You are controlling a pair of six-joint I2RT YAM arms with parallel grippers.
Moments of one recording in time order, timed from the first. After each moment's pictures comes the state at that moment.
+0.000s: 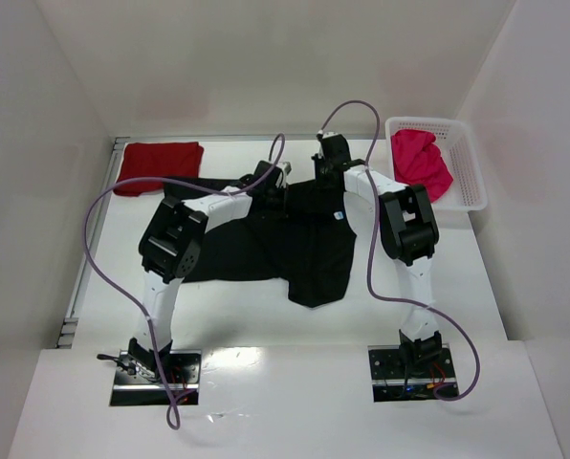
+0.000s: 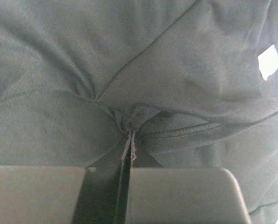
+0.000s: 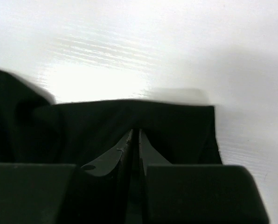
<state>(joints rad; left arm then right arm) -0.51 2.17 1.56 -0.24 0.14 -0.40 0.34 2.24 1.69 -0.22 0.04 0.18</state>
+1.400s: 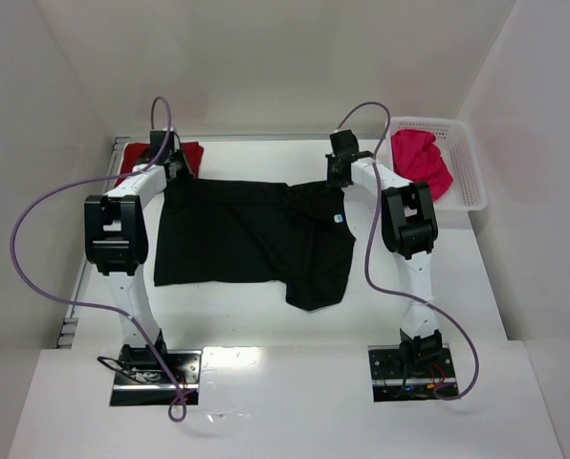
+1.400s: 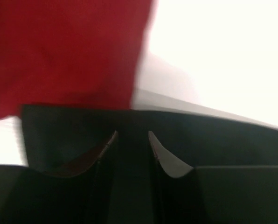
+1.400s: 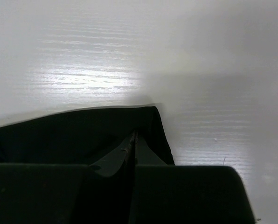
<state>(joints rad) 0.01 2.05 1.56 -0.27 0.00 -0.32 0.27 2.31 1.82 -0.41 0.10 0.26</state>
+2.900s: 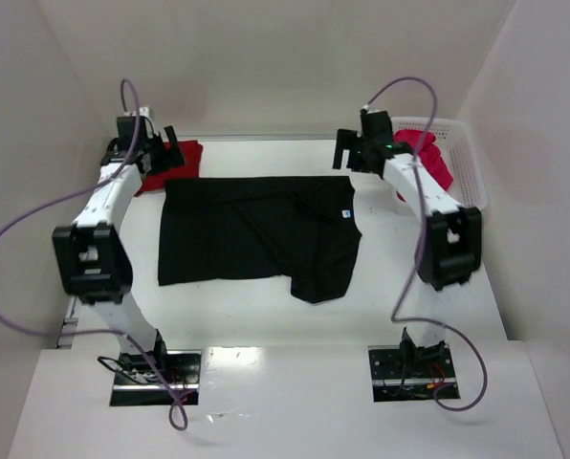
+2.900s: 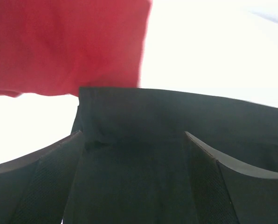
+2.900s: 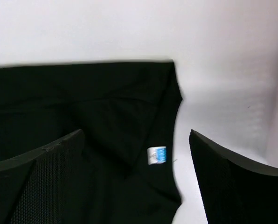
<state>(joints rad) 0.09 1.86 1.55 -0.40 0.05 -0.27 0.21 1.98 1.67 -0.49 0.06 0.28</state>
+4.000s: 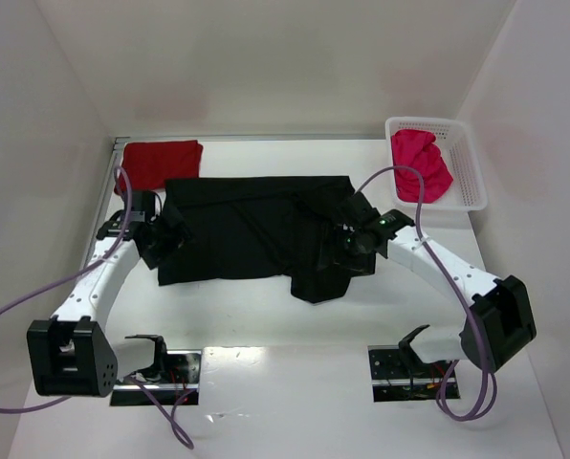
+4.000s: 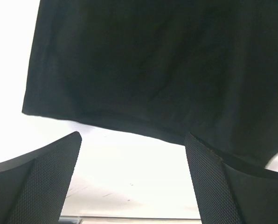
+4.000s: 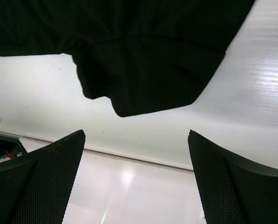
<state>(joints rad) 0.02 1.18 0.90 -0.71 0.08 -0.64 0.56 1.32 1.00 -0.84 -0.08 0.70</state>
